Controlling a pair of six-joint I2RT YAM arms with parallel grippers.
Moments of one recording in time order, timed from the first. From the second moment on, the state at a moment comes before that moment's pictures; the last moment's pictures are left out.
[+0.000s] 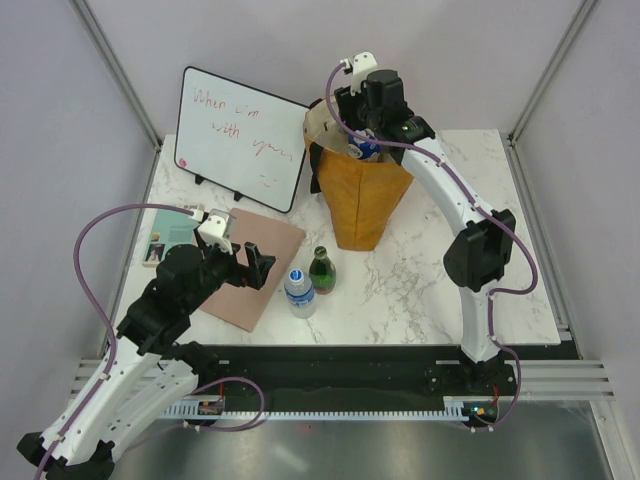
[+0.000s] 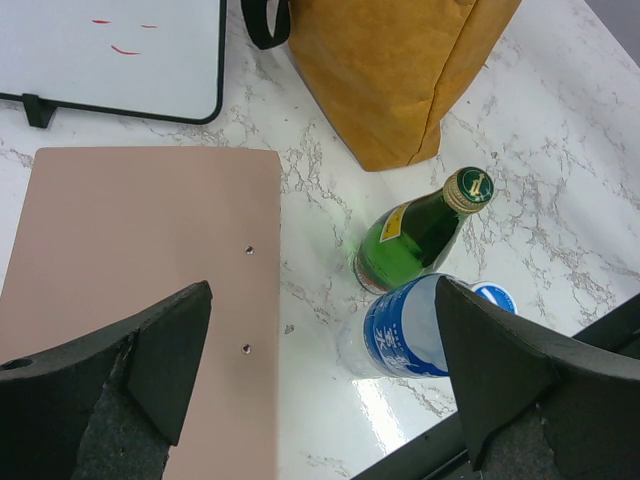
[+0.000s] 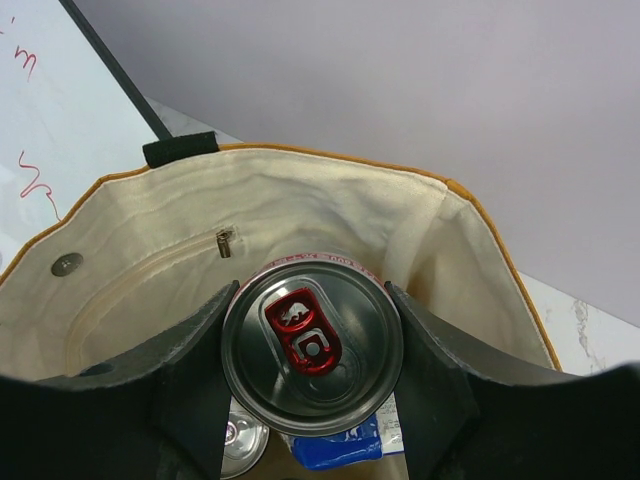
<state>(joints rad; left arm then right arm) -0.57 0.56 0.75 -0.49 -0.05 -0.22 0.46 2.09 2.18 -0.37 0.09 -0.11</state>
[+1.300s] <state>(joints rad) -0.57 0.58 0.75 -0.49 -0.05 -0.22 0.45 2.23 2.21 -0.41 0.14 -0.12</state>
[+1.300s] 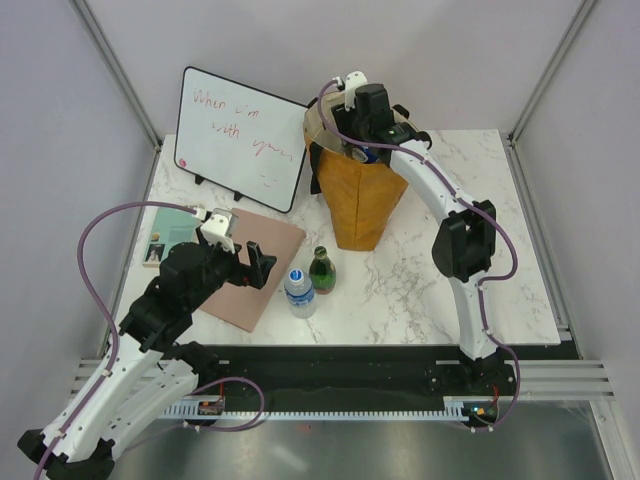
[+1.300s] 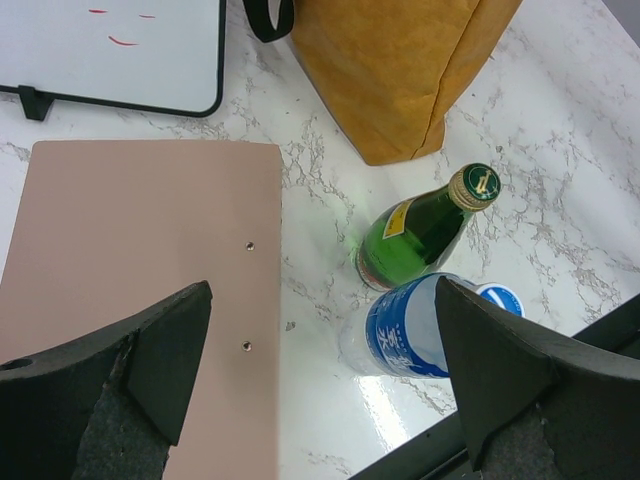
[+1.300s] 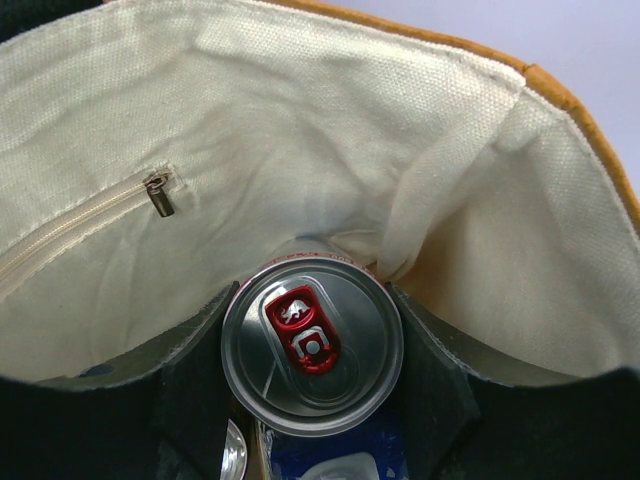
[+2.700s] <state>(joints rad) -0.57 0.61 0.75 -0.49 -0.05 -0.22 0.41 2.26 2.32 -0.60 0.18 -0.07</state>
